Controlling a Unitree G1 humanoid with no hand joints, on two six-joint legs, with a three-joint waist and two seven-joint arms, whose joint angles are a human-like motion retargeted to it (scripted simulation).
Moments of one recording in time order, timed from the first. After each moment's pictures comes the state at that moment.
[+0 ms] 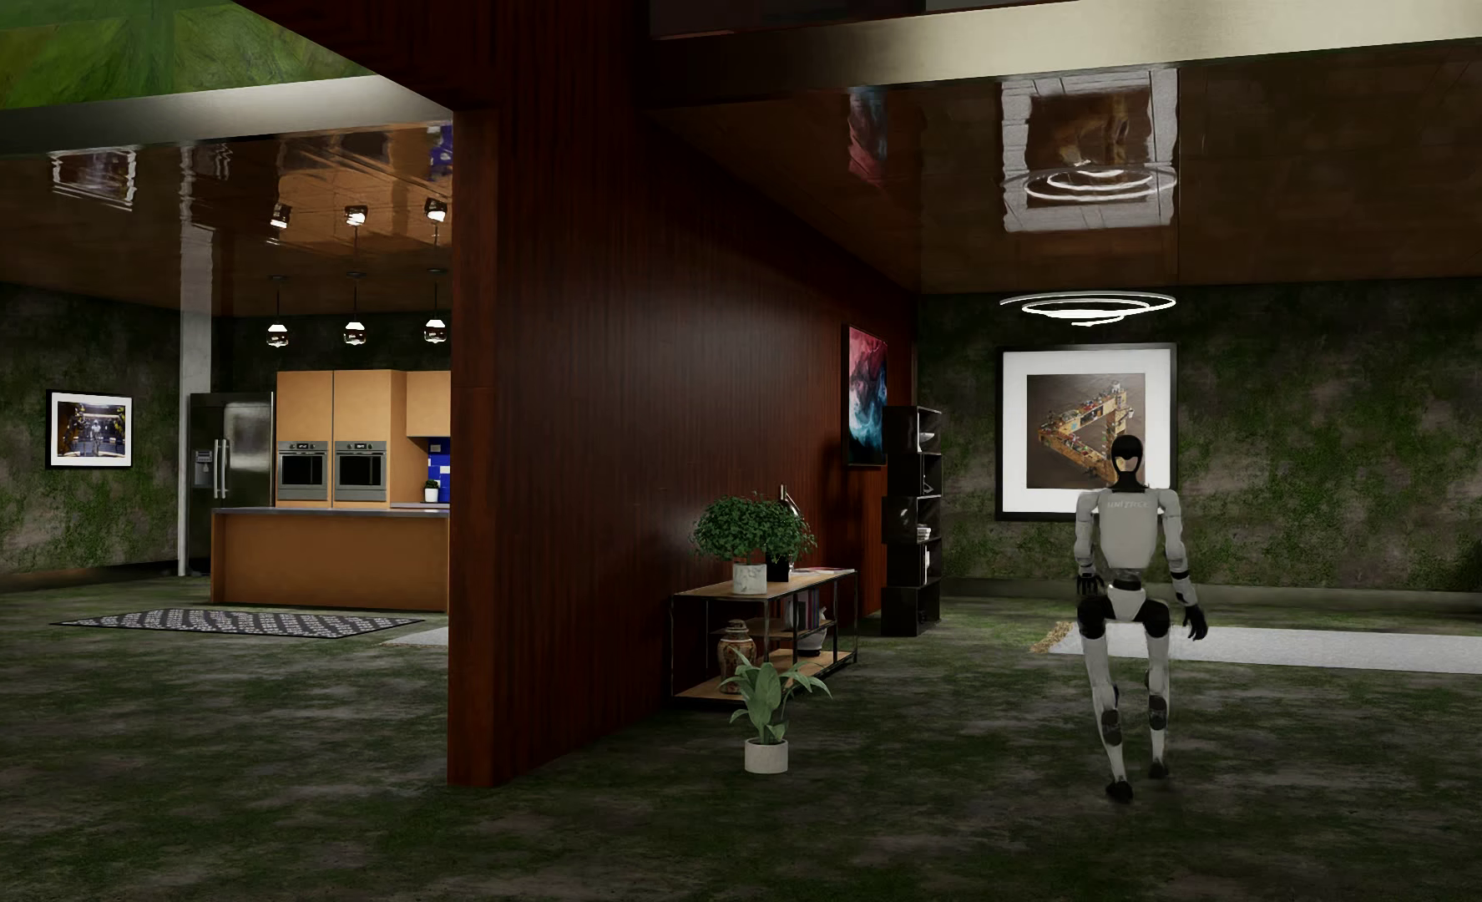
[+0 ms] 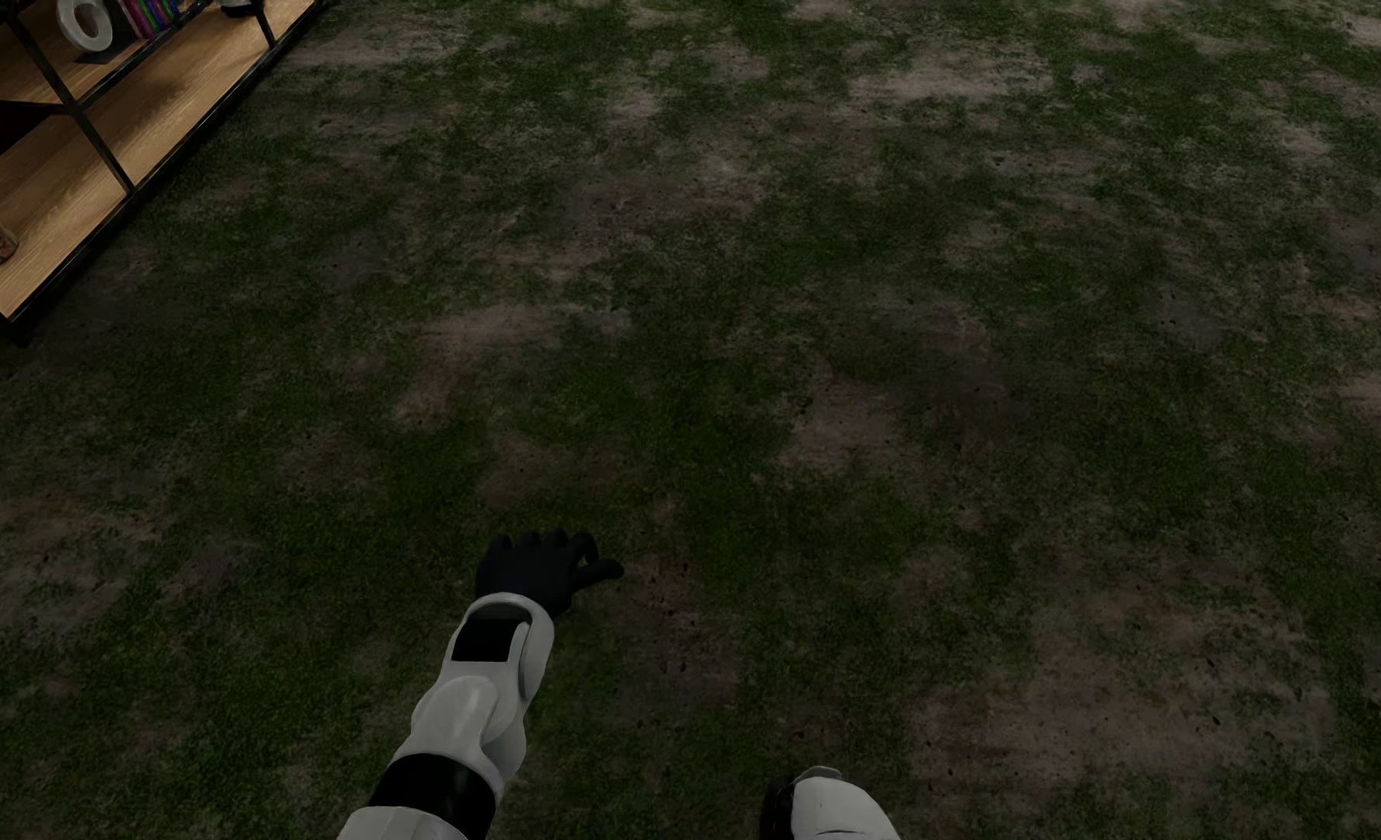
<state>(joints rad) 0.10 -0.49 -0.05 -0.21 -0.20 -0.09 0.15 -0.11 0.17 0.27 0.62 -0.30 0.29 -0.22 0.02 0.07 -0.07 0.15 -0.05 -0.12 -0.11 0.64 0.66 1.37 -0.77 0.08 0.30 -0.02 -0.01</state>
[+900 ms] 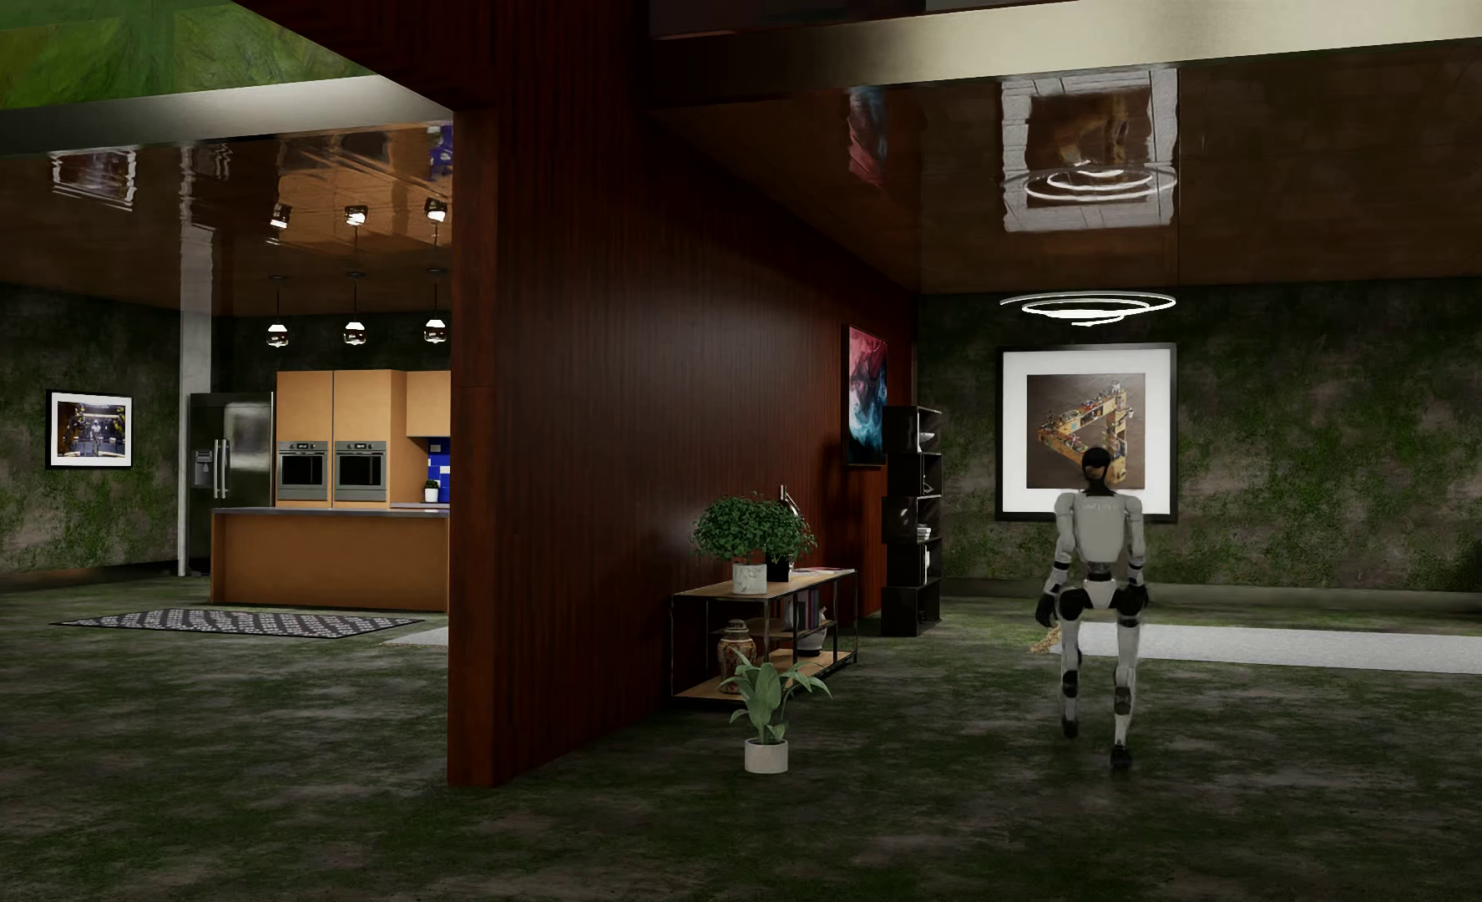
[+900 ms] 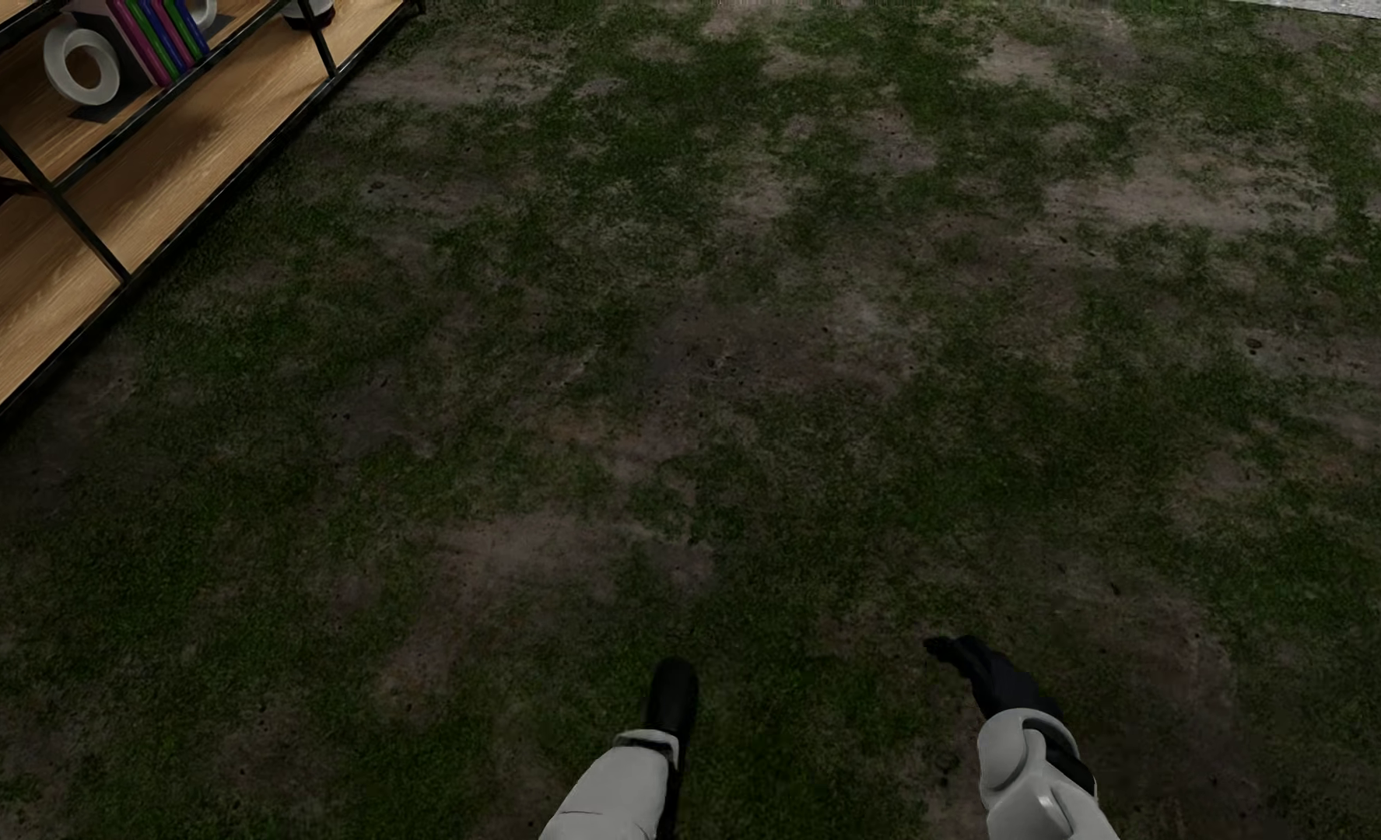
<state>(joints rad) -0.57 0.35 0.10 -0.03 0.05 0.04 -0.04 -0.28 0.18 0.31 0.34 0.43 -0.12 0.07 -0.45 0.01 -0.13 -0.02 0.01 0.12 0.00 0.71 0.69 1.33 -0.84 0.29 0.22 -0.22 -0.10</state>
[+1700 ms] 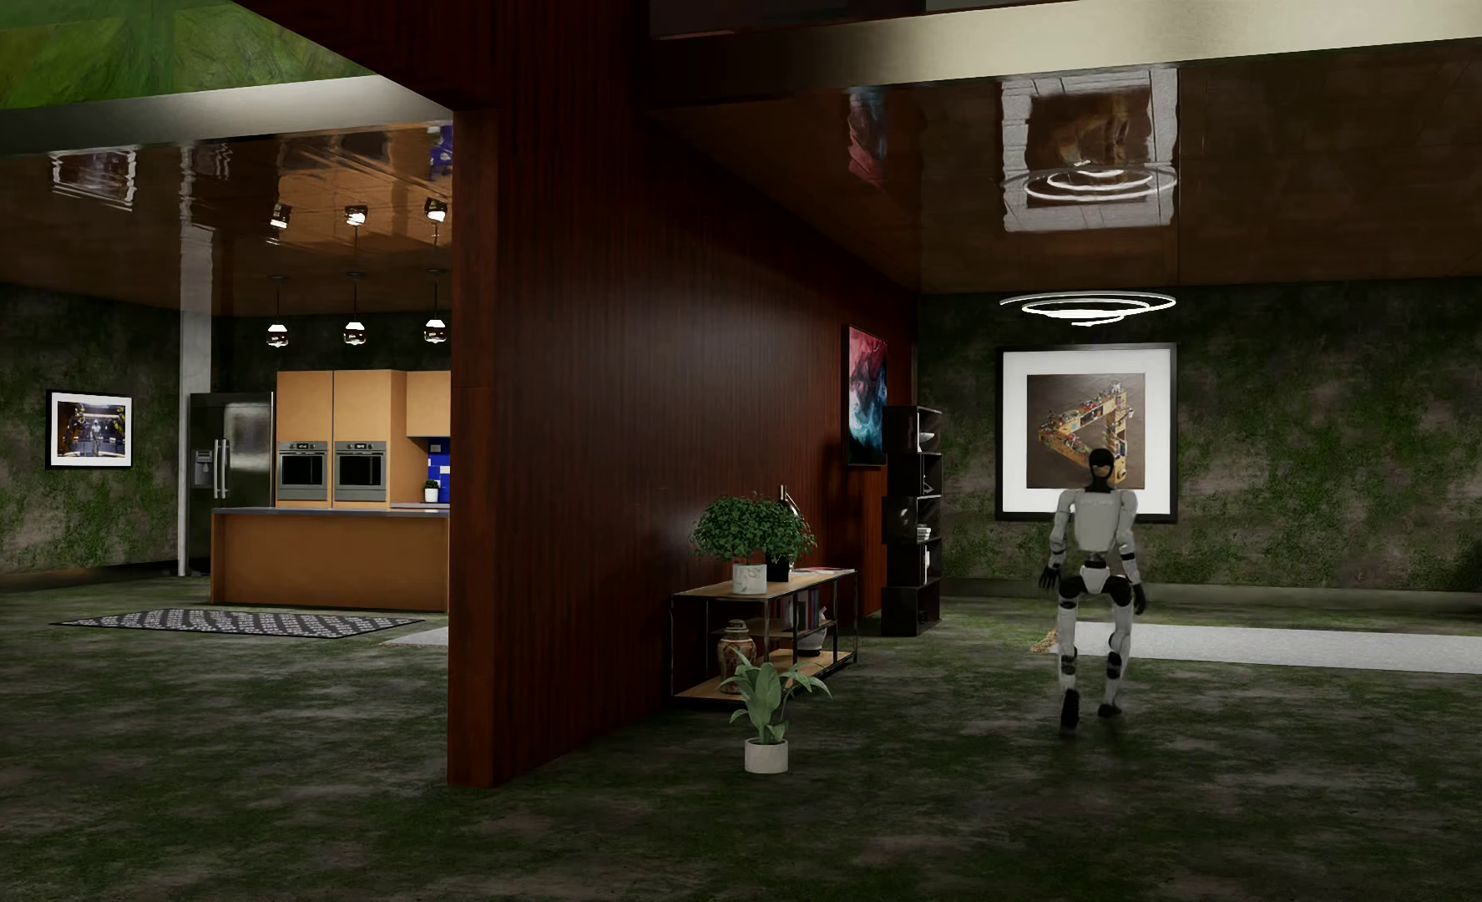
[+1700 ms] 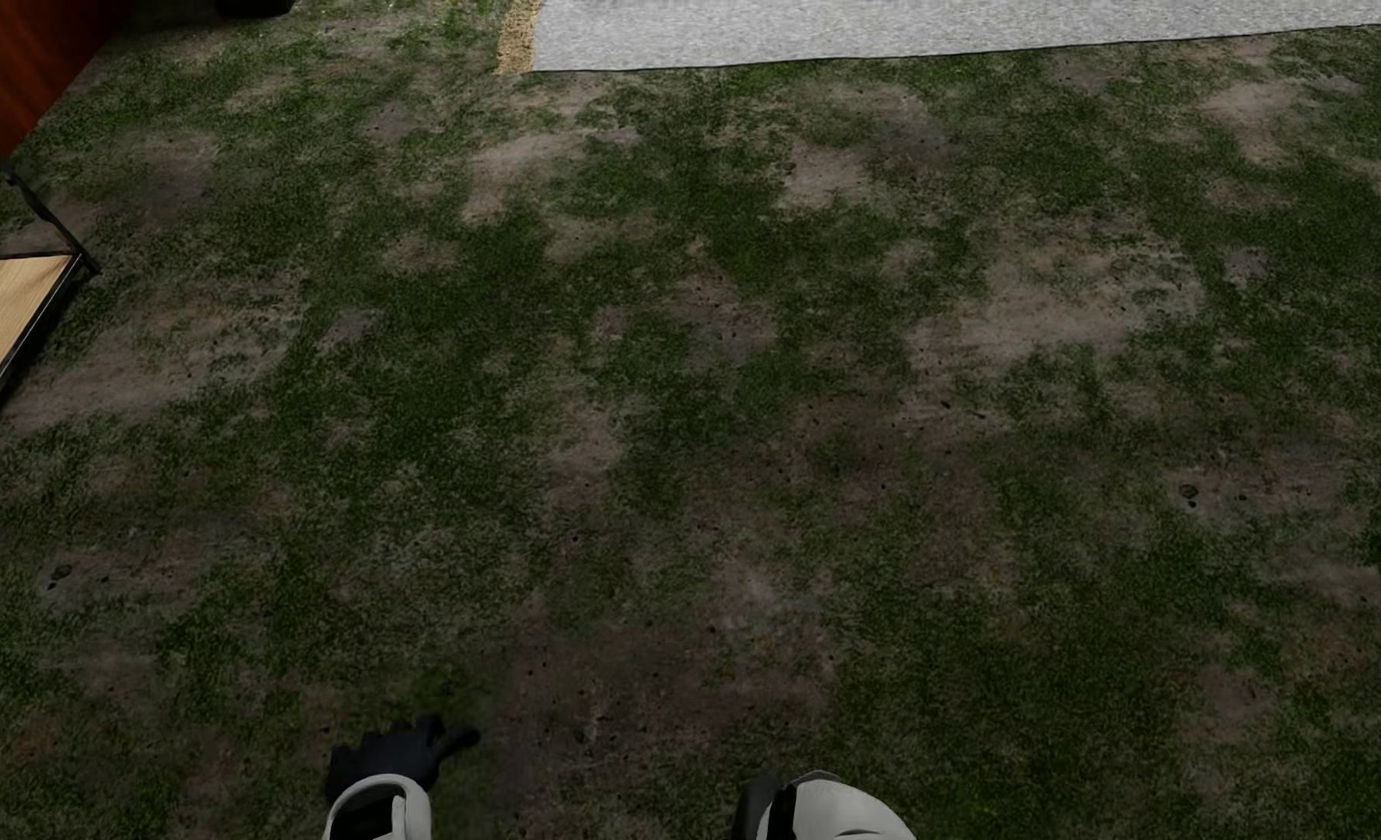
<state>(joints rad) 0.18 -0.47 -0.07 0.04 -0.10 0.01 0.18 -0.34 0.16 0.91 0.61 0.03 0.46 0.07 -0.08 0.17 0.07 -0.07 -0.18 -0.07 -0.25 0.61 0.76 1.20 -0.81 0.30 0.33 -0.01 -0.05</state>
